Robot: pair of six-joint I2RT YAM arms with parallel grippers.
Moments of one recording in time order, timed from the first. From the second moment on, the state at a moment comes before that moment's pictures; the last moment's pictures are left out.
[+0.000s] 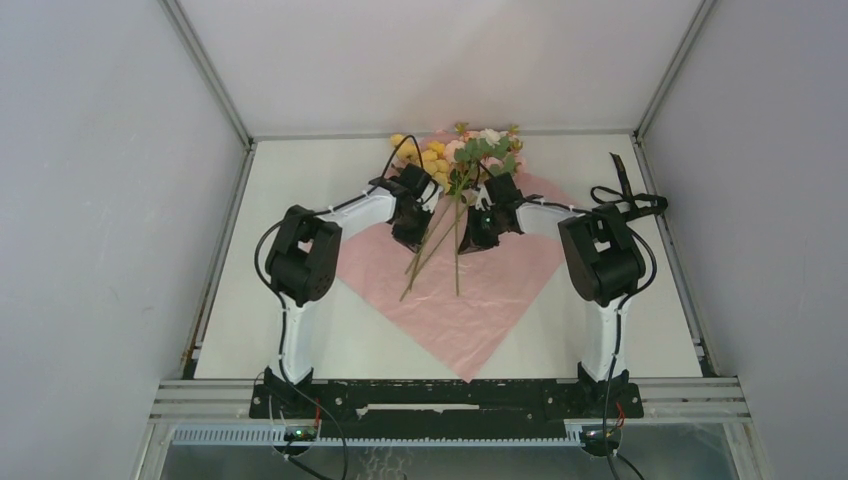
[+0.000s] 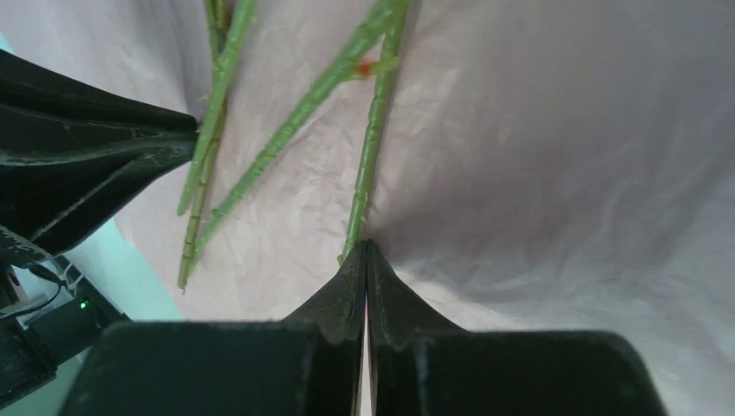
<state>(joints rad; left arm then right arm) -0.54 2.11 1.58 -0.70 0.09 -0.07 0.40 2.01 1.26 -0.30 -0.47 0.41</state>
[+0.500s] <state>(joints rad) -0.61 2.16 1.64 -0.65 0.34 -0.07 0.37 1.90 1.14 -0.29 -0.50 0.45</state>
